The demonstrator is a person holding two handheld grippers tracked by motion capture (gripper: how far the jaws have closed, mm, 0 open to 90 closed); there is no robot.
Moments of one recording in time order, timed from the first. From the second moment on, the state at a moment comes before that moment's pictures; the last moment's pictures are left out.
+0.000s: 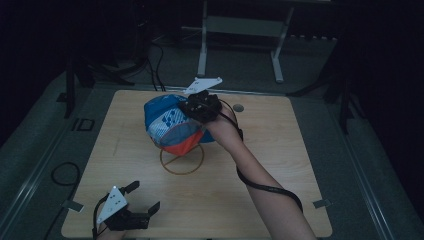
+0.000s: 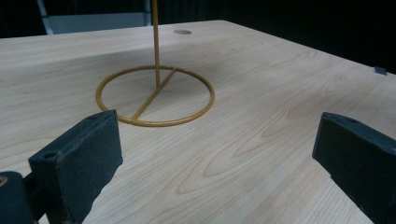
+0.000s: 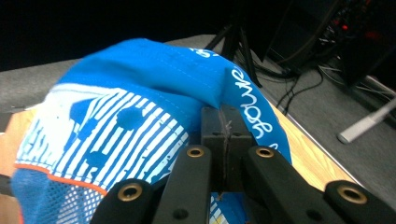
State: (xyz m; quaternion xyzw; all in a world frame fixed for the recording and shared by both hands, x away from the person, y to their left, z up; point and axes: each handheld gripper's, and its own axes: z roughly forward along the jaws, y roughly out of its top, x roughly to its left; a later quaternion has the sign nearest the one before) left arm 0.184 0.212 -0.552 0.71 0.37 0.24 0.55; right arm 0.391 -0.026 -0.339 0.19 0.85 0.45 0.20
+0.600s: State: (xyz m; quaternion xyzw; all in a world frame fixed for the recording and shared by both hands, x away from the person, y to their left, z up) left arm 0.185 0.211 -0.554 0.71 0.37 0.23 0.55; right arm 0.395 -0.043 -0.351 0.20 0.85 0.46 0.18
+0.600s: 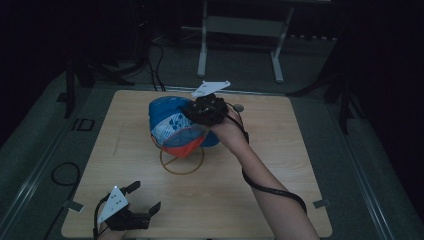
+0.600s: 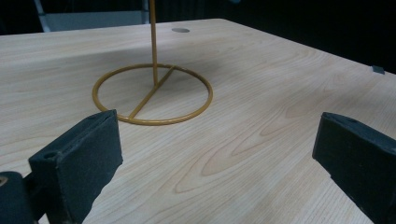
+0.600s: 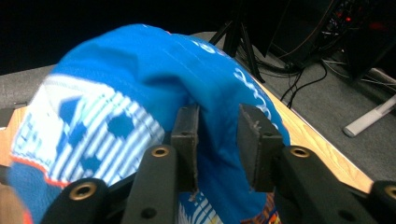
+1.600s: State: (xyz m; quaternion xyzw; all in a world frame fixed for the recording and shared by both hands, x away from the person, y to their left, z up) left arm 0.186 0.211 -0.554 0.71 0.37 0.23 0.55; right arm 0.389 -0.080 -0.361 0.22 0.83 0.48 0.16
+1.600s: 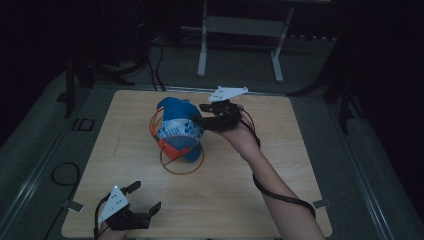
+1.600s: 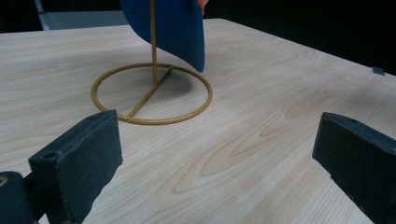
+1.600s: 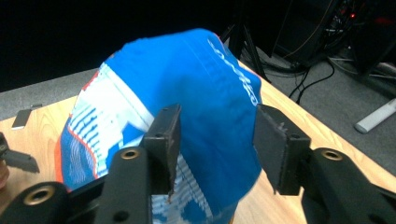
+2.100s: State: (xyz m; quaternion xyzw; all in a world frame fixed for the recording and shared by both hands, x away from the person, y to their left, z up) left arm 0.187 0.210 -0.555 0.71 0.38 0.23 0.55; right arm 0.375 -0.110 -0.383 0.21 0.84 0.49 0.13
